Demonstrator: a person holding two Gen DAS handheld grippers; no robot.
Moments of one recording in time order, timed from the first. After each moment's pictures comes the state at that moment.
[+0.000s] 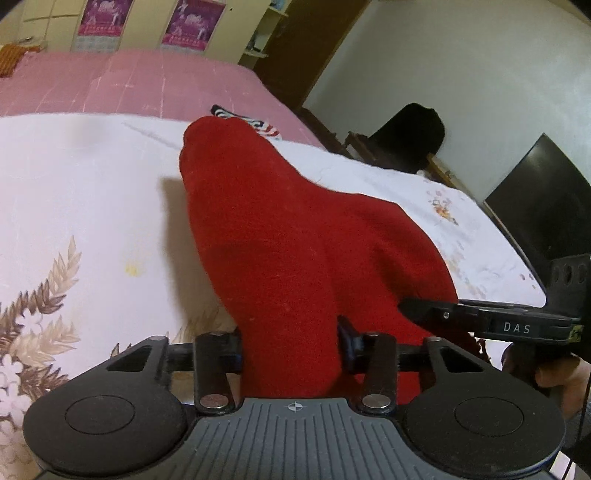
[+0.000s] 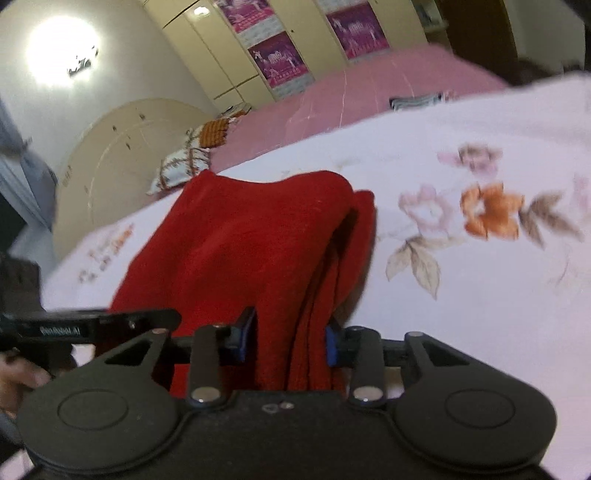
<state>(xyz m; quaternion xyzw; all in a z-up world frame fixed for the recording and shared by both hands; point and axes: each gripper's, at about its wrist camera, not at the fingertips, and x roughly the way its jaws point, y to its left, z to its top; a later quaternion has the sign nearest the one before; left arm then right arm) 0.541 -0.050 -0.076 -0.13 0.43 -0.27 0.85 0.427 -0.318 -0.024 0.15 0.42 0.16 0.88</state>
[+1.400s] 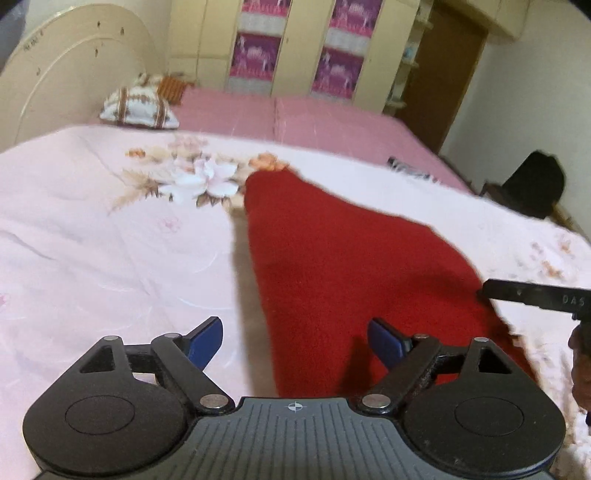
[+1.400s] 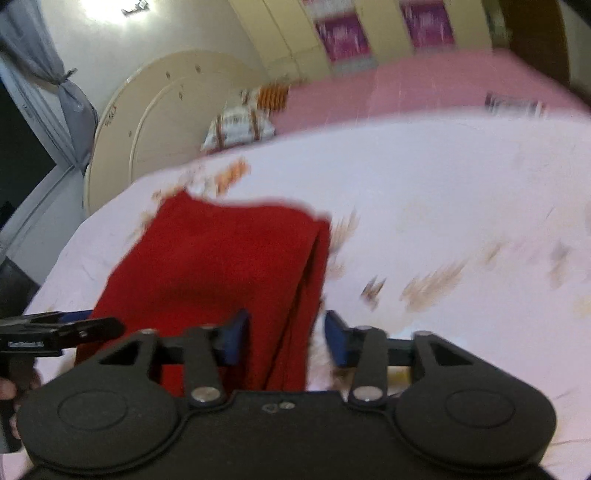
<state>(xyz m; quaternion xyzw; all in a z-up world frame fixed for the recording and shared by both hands) 0.413 0.202 -0.040 -0.09 0.39 -0.04 0.92 0.424 -0.092 -0.013 0.09 0.42 0.21 0.88</state>
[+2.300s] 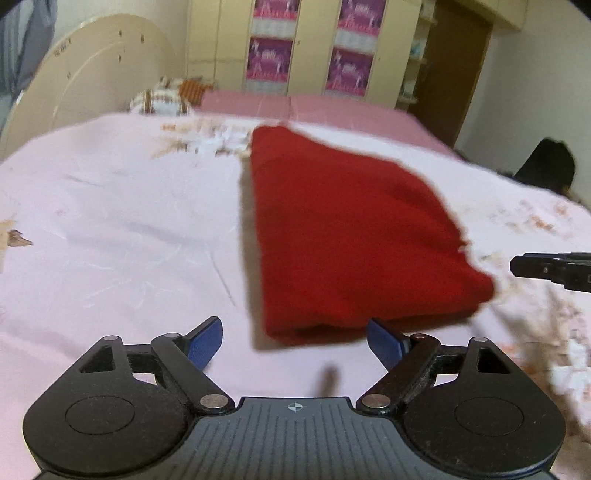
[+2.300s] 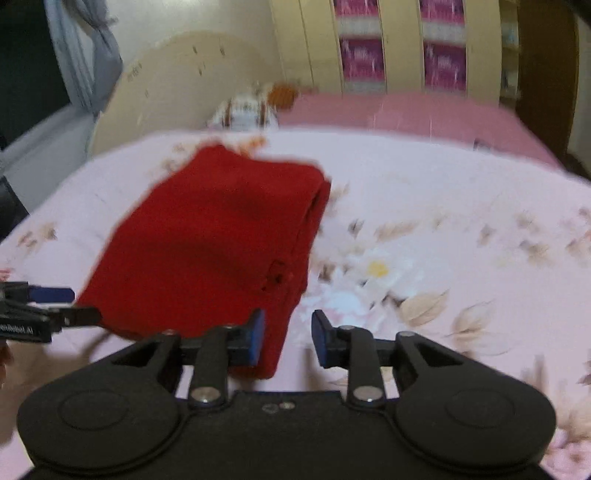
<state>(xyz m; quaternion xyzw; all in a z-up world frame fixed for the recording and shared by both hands) 0.277 0.163 -0.039 -0.06 0.38 0.00 0.92 0.309 -0.095 0.016 -0.02 0.40 0.21 0.89</state>
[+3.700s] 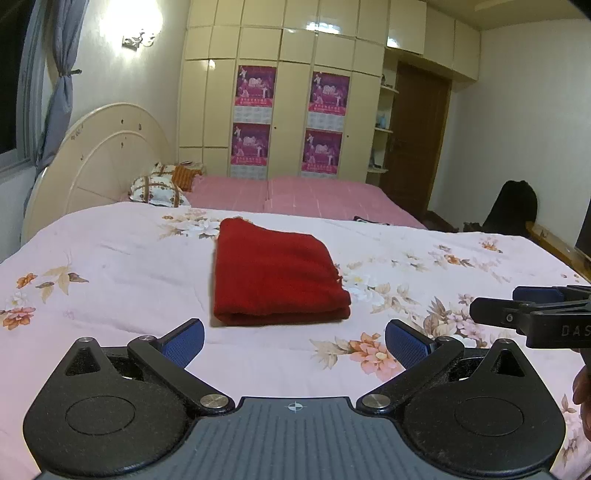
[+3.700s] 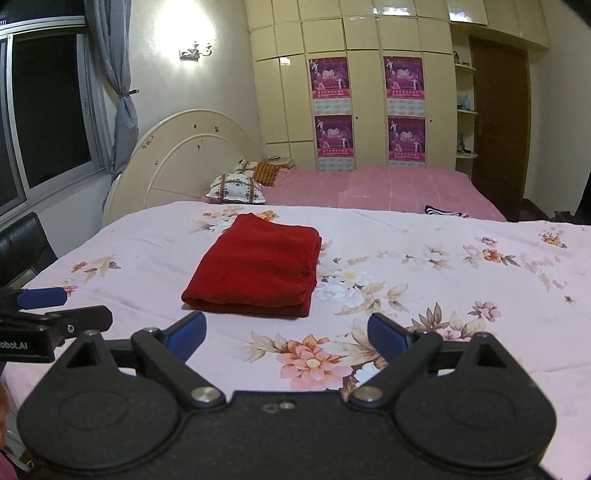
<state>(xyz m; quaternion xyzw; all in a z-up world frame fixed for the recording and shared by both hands) 0.071 0.086 0.077 -0.04 0.26 -0.01 0.96 0.099 -0.118 0.110 -0.01 0.29 0.16 0.94</state>
